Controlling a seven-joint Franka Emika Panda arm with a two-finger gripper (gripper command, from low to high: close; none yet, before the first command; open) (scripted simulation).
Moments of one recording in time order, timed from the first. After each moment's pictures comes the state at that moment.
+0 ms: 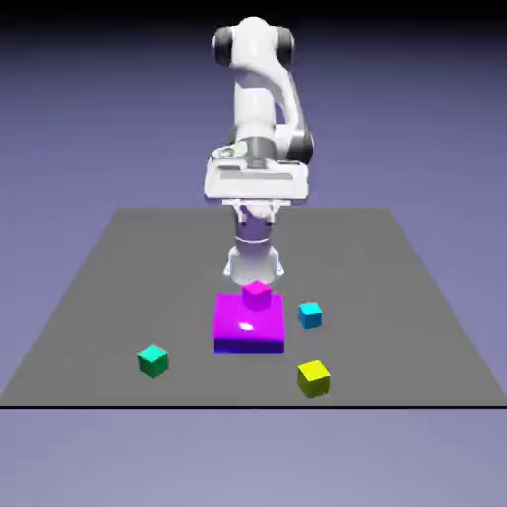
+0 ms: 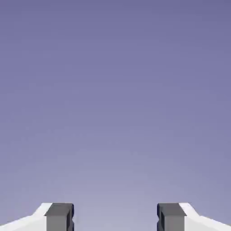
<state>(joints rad) 0.01 -0.53 0.01 -2.78 -0.01 3.01 0.74</state>
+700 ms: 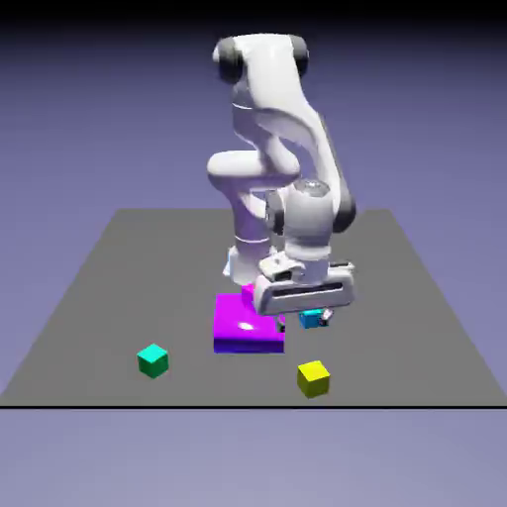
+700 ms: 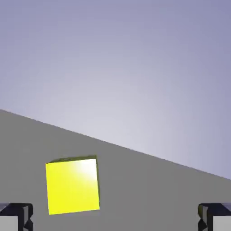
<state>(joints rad) 0.06 0.23 0.16 -2.28 -0.12 2.49 0.77</state>
